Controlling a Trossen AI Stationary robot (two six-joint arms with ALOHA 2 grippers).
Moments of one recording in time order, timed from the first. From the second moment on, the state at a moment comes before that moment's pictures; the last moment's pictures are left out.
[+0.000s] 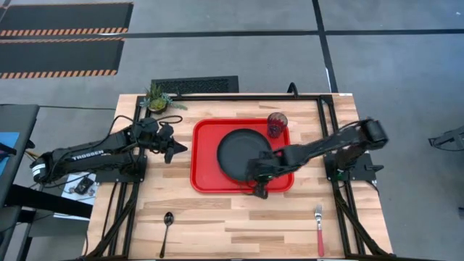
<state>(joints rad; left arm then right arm) 0.46 0.62 0.31 -0.25 0.38 -0.43 0.22 1.63 1.15 -0.56 0.04 0.47</state>
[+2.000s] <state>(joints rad) -0.75 1.51 1.08 -0.93 0.00 -2.10 0.10 0.97 0.39 0.01 0.08 0.29</state>
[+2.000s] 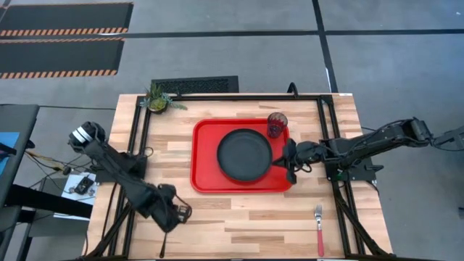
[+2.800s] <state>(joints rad) -0.85 1.77 1.08 -0.79 0.13 -2.30 0.10 0.97 0.39 0.01 0.08 0.26</state>
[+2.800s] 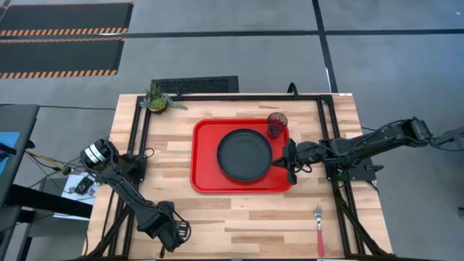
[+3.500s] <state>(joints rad) -0.86 1.77 0.99 -0.65 0.13 -2.27 0.10 0.97 0.39 0.01 0.08 0.26</state>
